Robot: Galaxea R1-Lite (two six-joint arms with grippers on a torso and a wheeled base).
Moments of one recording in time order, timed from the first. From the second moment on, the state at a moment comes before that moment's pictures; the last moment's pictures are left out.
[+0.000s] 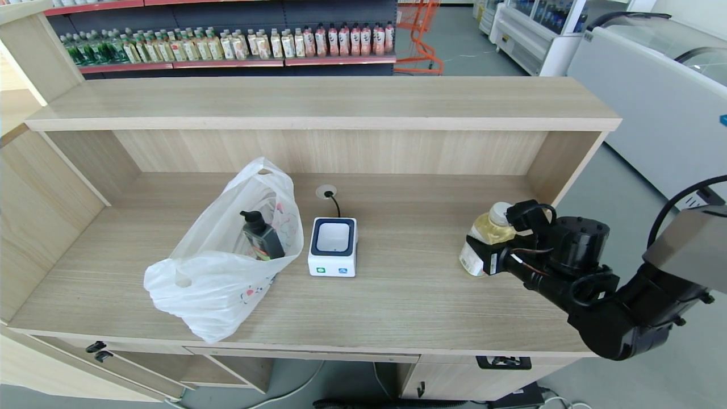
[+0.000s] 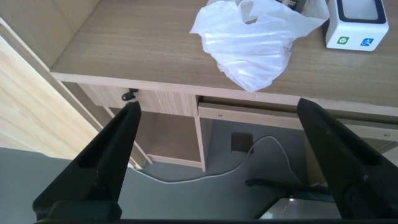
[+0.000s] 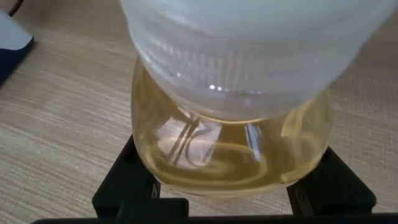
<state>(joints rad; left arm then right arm) 0.00 0.00 0.00 0.05 0.13 0.02 0.25 2.13 -0.67 -1.31 0.04 -0.11</state>
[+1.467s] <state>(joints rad) 0.00 0.00 0.00 0.05 0.13 0.02 0.34 1.64 -0.55 -0.93 0.74 0.28</state>
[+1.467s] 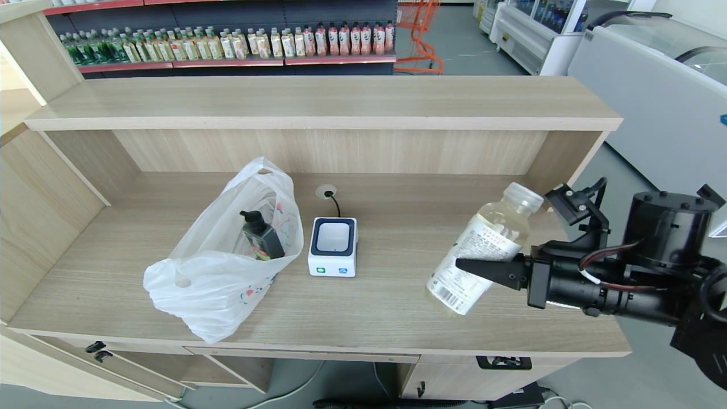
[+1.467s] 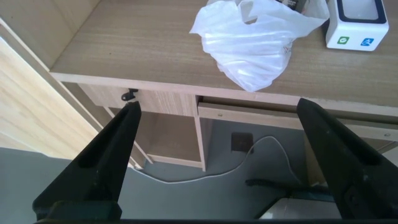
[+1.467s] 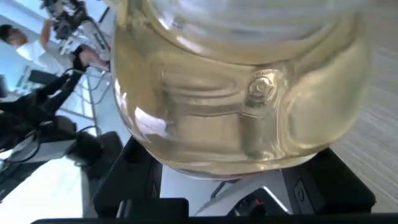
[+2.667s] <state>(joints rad) 0.00 0.00 0.00 0.05 0.13 0.02 0.55 1.40 -0.59 -0.72 0.93 0.37</state>
